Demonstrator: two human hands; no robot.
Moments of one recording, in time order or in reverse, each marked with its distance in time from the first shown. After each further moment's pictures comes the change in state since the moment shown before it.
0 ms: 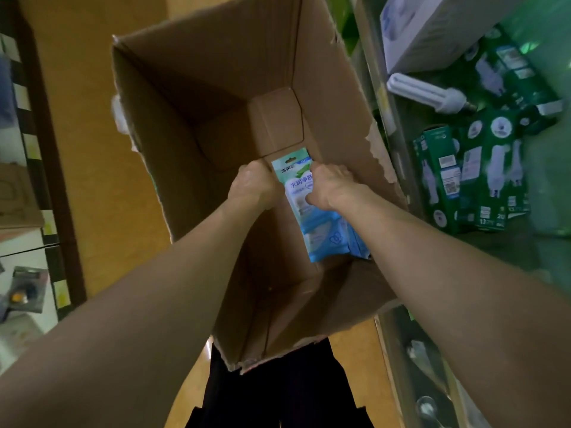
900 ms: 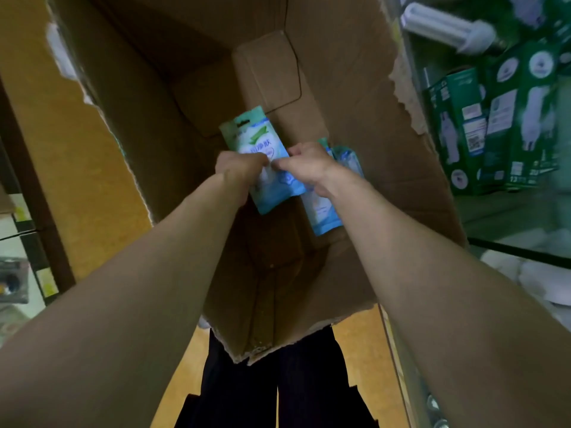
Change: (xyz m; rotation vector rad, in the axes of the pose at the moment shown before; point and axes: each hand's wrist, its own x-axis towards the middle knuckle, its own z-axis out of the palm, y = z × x) left_hand 0.014 -0.038 0.019 -0.601 0.004 -0.372; right_hand 0.018 -0.021 0.053 0.900 -0.051 0.073
